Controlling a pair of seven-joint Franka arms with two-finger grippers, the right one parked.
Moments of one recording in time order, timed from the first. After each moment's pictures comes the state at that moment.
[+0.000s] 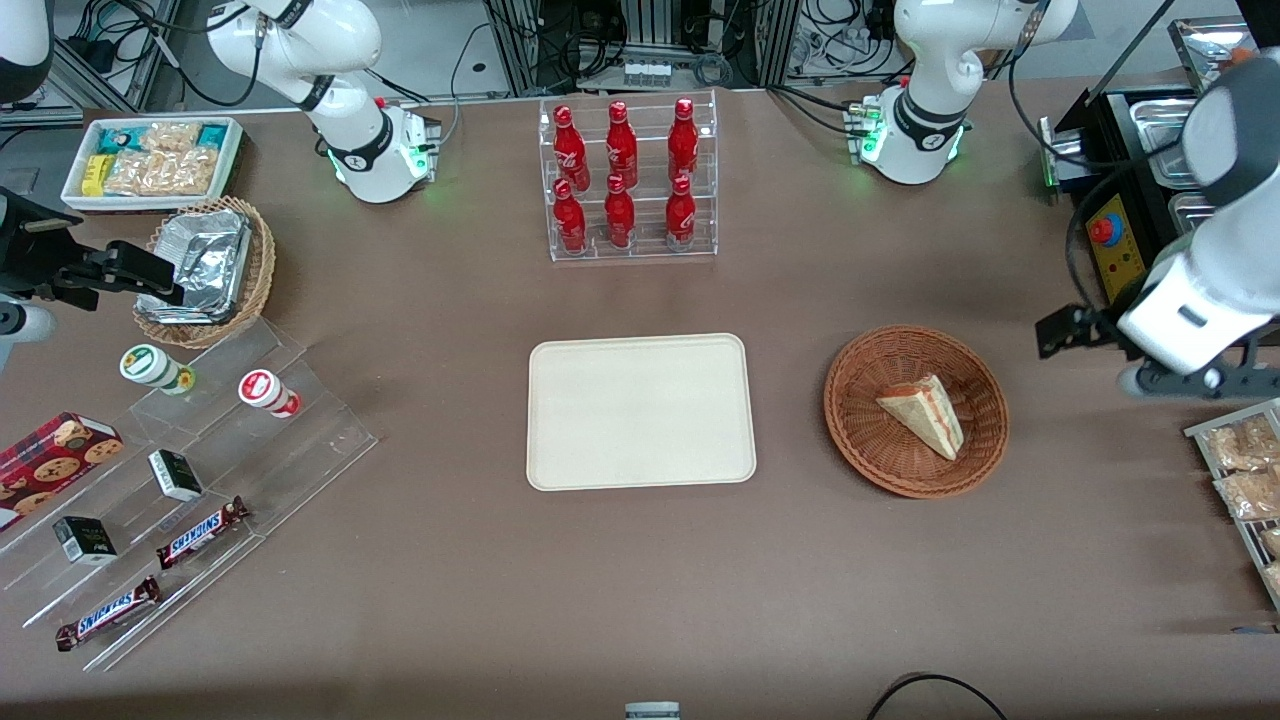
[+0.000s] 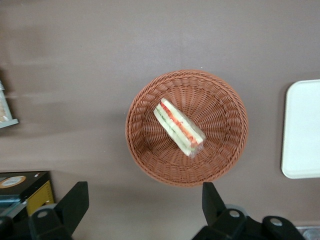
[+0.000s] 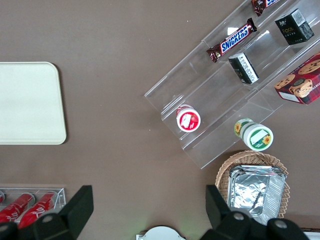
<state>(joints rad) -0.05 0.15 -0.02 -1.62 0.03 1.69 -0.05</state>
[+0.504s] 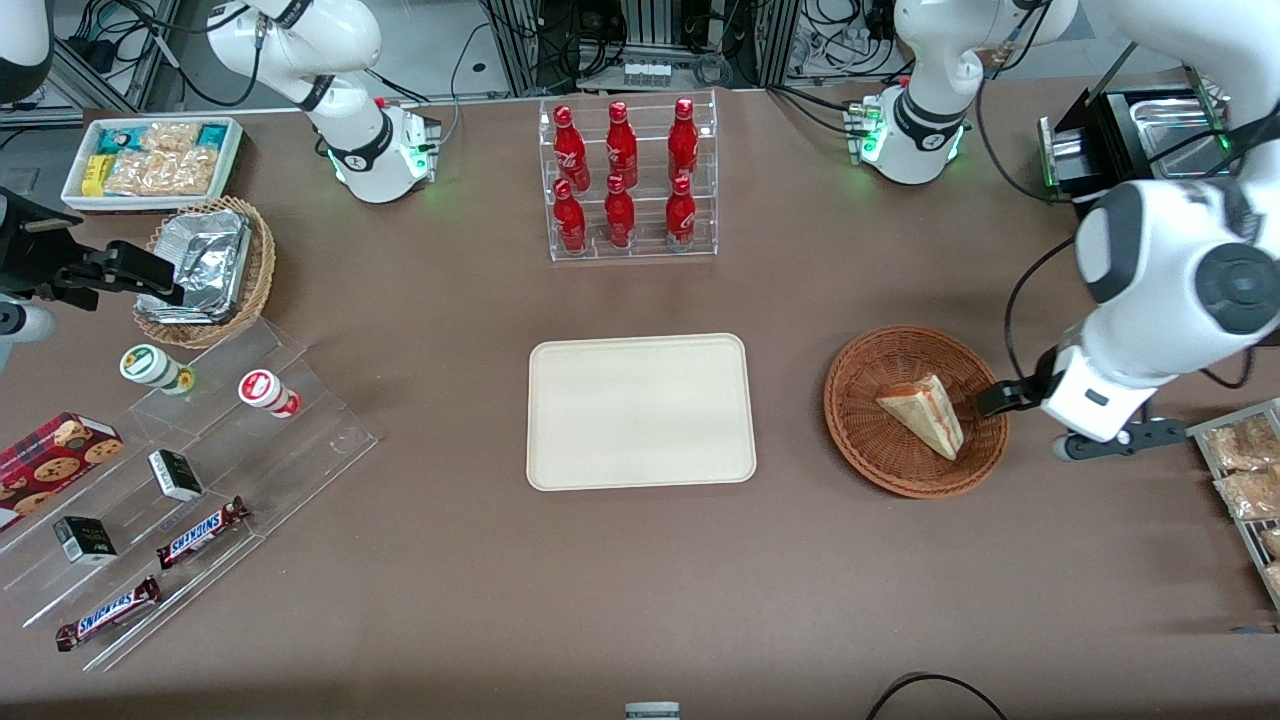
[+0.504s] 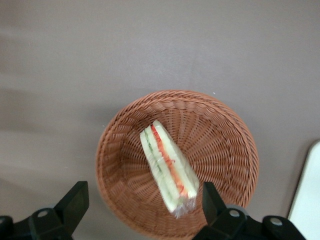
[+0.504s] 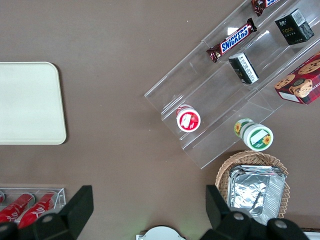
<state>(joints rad) -0.06 0.19 -0.02 -1.91 0.03 2.09 -0.34</state>
